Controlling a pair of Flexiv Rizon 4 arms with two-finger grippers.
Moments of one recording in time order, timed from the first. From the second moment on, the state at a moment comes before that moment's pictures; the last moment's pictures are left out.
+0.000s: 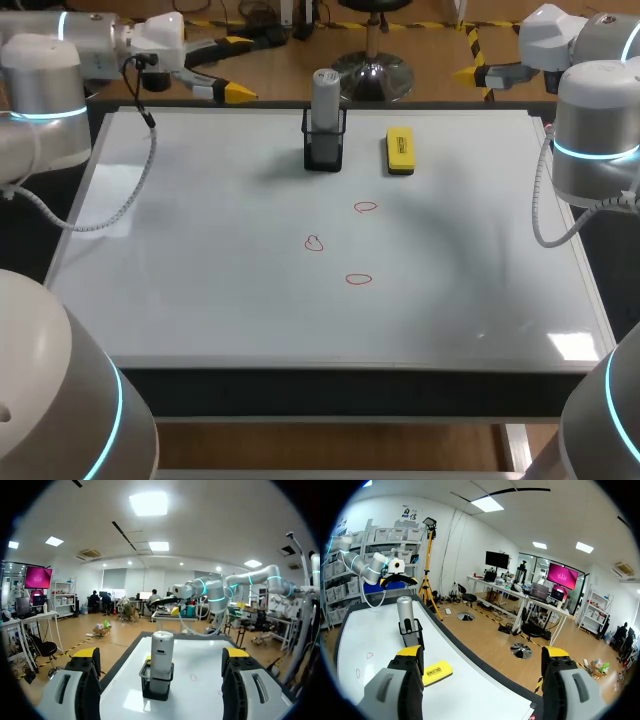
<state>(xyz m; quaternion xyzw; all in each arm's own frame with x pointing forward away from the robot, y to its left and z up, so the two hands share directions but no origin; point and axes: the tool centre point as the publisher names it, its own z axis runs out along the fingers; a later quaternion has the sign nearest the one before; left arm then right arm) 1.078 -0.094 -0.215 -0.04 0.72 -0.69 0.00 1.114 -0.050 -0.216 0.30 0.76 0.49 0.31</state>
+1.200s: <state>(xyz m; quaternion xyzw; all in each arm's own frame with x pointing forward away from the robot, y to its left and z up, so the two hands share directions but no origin) 1.105 -0.184 -0.267 -0.03 0.71 -0.71 0.00 1.114 -0.050 -0.216 0.30 0.76 0.49 0.31</state>
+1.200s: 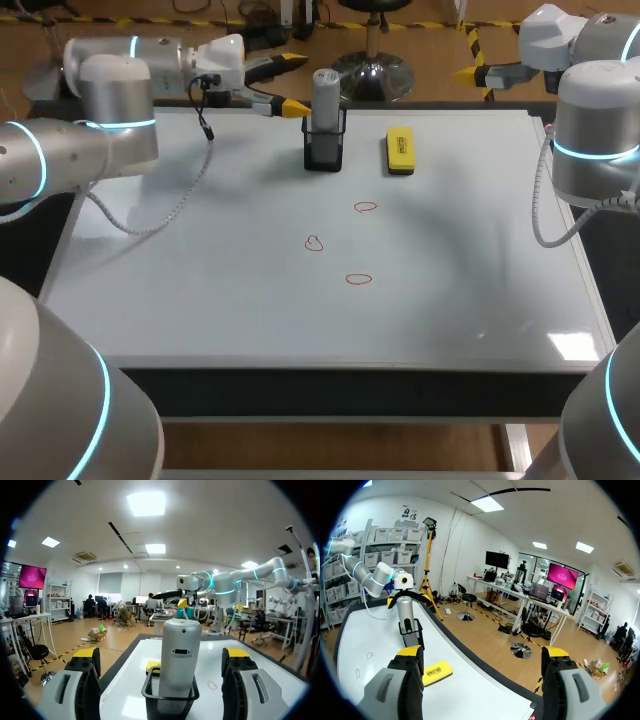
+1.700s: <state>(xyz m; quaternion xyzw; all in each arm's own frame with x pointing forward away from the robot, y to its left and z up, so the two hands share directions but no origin) 1.106 -0.219 -0.276 -0.01 0.71 -0.71 -0.01 1.114 -0.050 -0.216 0.30 0.76 0.49 0.31</state>
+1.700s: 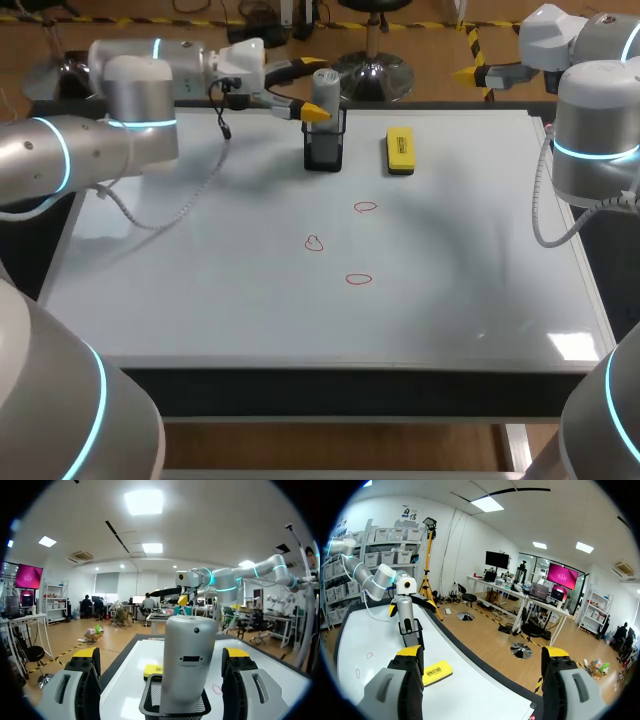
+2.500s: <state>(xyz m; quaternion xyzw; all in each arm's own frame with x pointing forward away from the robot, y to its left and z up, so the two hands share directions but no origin) 1.098 -0.239 -0.276 -0.02 0.71 -0.71 0.00 1.114 -0.050 -0.216 0.30 0.76 0.49 0.31</state>
